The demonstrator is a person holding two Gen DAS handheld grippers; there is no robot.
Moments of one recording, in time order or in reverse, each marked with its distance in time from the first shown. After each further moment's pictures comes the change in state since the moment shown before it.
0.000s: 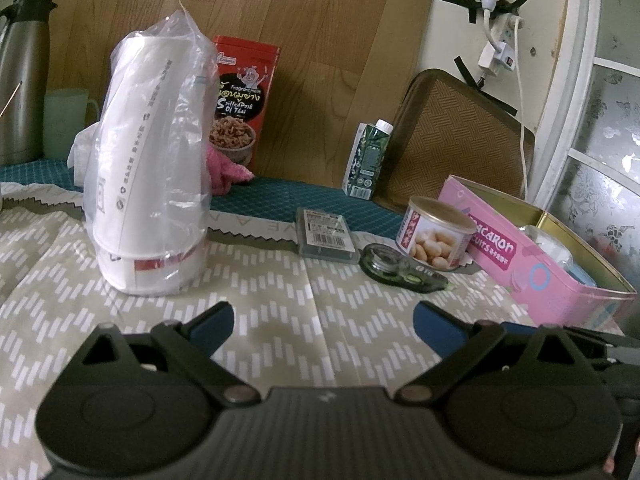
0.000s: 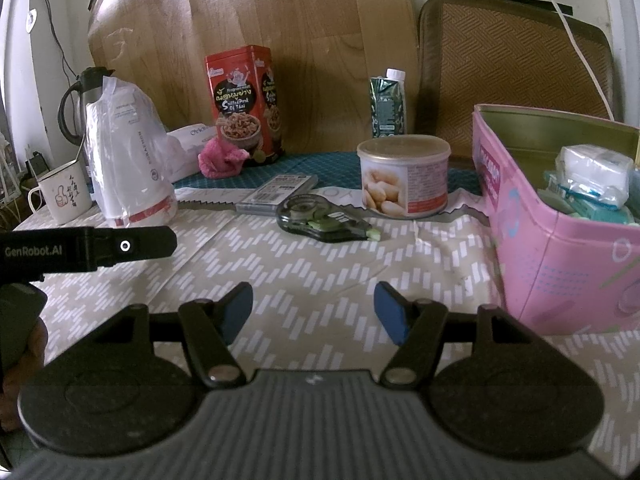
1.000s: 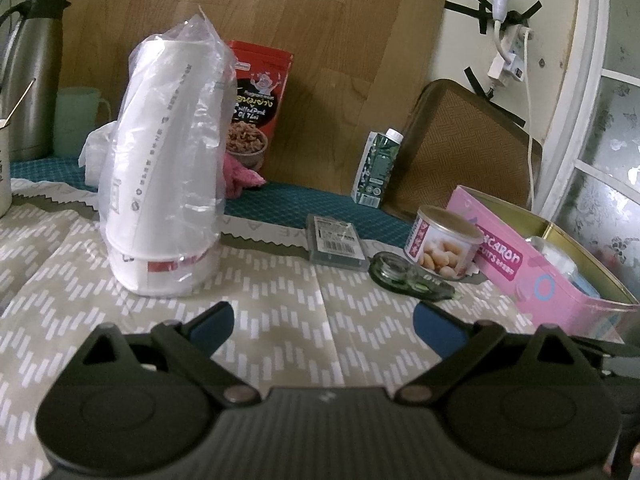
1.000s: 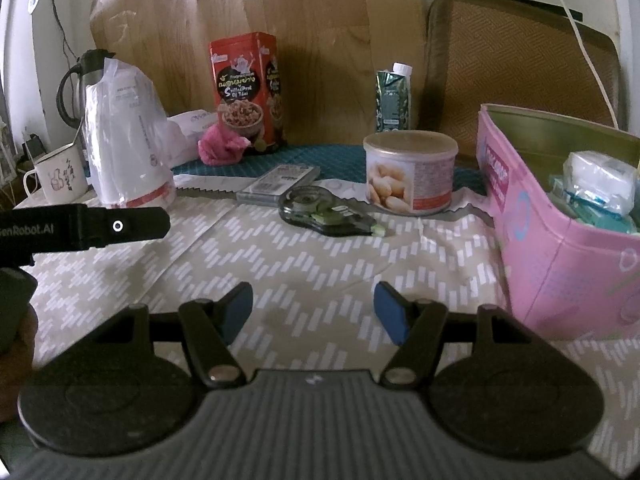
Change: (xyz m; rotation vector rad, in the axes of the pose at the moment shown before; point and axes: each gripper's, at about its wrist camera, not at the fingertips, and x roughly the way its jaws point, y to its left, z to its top) left arm -0.004 0.004 -0.001 -0.030 -0.019 0.021; right arm 0.006 0.007 -0.001 -0.043 0.032 -0.010
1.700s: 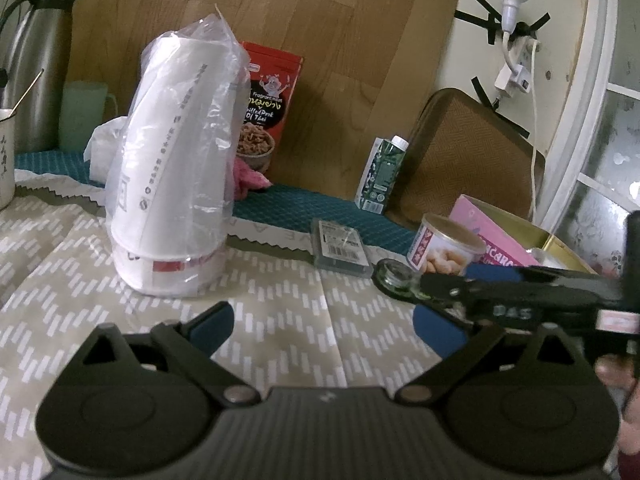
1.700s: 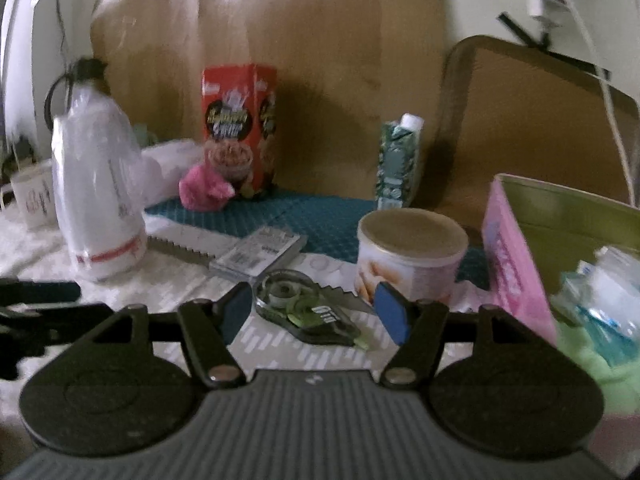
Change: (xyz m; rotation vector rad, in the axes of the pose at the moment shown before) left arm -0.002 0.005 0.001 -0.038 -0.012 -0.003; right arm 0.044 -0.008 0.055 -0.126 -0.039 -0.022
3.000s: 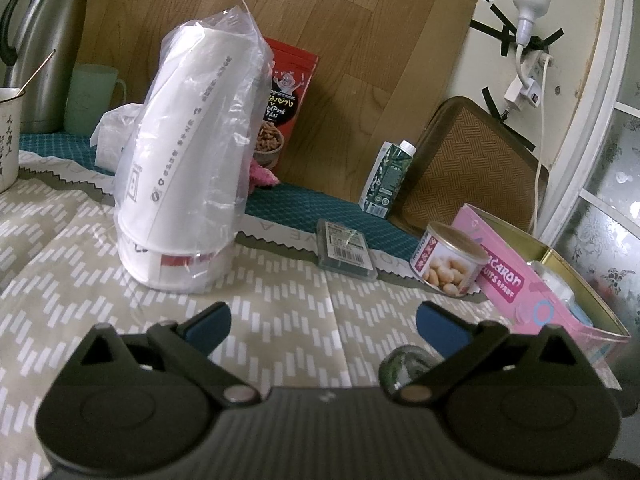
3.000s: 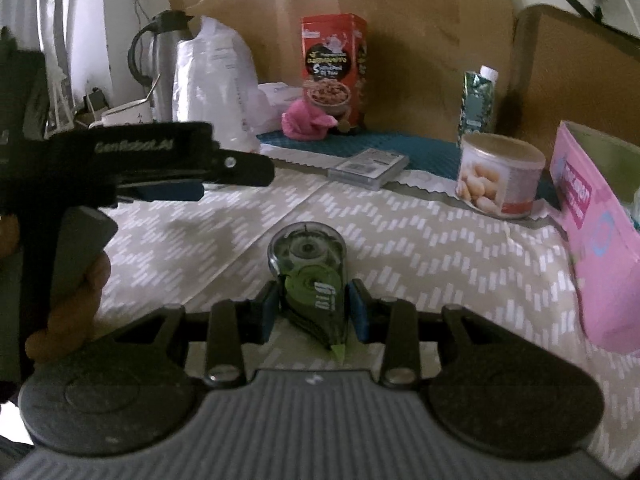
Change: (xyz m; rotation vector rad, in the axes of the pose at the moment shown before) left arm -0.001 0.008 0.002 -0.058 0.003 -0.009; right arm -0.050 0.050 -0.051 -0.036 0.081 0.173
